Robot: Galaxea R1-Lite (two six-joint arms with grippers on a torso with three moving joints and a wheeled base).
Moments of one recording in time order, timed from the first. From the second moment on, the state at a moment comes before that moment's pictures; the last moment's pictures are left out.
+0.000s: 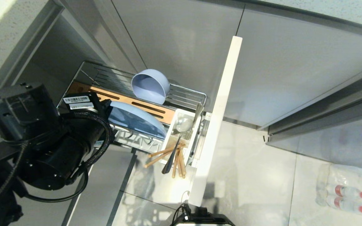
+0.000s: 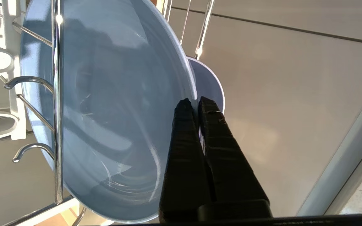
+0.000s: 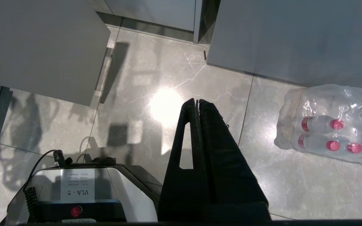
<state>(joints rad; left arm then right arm) -0.62 1.44 -0.66 -0.84 0.66 -1.55 0.00 0.00 0.00 0.00 -0.02 0.04</state>
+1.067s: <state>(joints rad) -0.62 1.41 -0.71 -0.78 0.67 -1.52 0.00 0.00 0.00 0.00 -0.02 0.04</state>
